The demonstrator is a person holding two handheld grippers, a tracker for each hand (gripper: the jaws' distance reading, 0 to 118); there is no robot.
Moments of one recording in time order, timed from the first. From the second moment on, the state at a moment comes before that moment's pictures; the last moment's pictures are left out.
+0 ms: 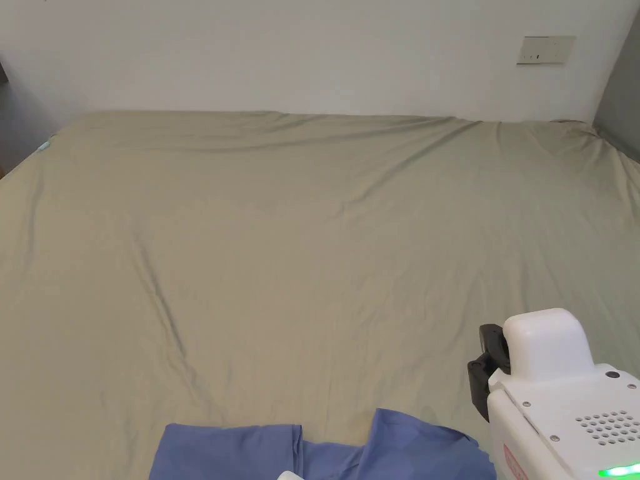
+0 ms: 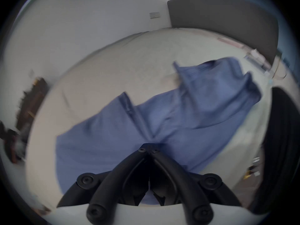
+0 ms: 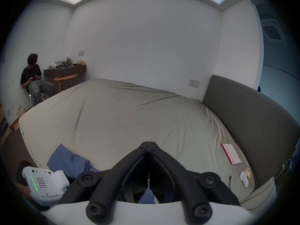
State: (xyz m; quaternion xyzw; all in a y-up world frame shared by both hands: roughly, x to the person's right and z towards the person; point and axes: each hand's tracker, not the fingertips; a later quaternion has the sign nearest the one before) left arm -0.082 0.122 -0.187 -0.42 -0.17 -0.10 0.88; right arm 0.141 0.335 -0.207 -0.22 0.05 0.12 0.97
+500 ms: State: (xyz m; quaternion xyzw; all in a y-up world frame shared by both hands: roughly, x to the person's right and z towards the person) left arm -0.308 0.162 -0.208 -0.40 -0.09 0.30 0.86; right arm 0.120 0.340 -0.207 -0.21 0.07 0.13 0.97
